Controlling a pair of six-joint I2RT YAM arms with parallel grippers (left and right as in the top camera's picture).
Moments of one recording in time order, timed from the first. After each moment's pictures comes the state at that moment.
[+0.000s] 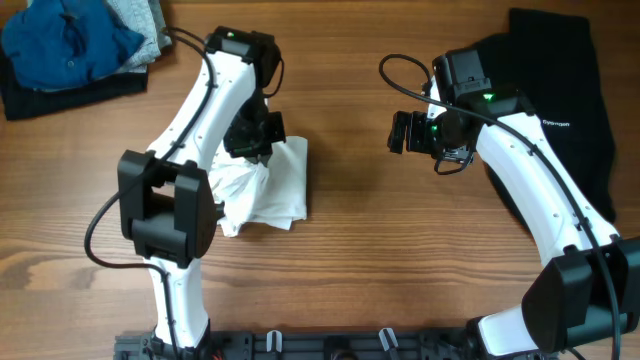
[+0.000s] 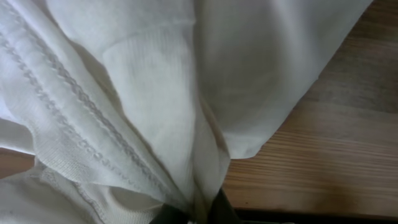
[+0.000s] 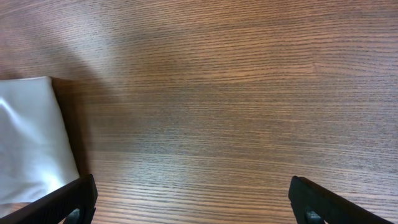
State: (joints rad) left arm -0.32 2.12 1.87 -1.58 0.12 -0.45; right arm 0.22 1.65 1.35 -0.99 -0.14 0.33
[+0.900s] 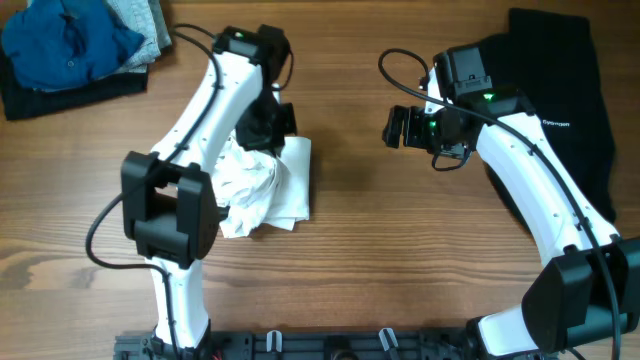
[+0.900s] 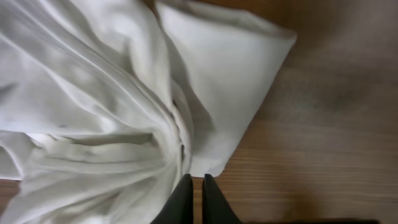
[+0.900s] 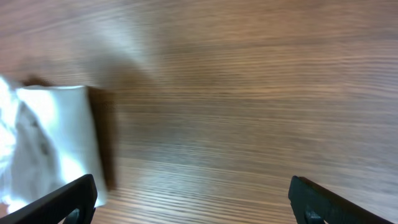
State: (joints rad) left arm -0.31 2.12 1.91 -1.49 0.18 -0.47; right arm 0.22 1.65 1.35 -0.92 -0.21 0.33
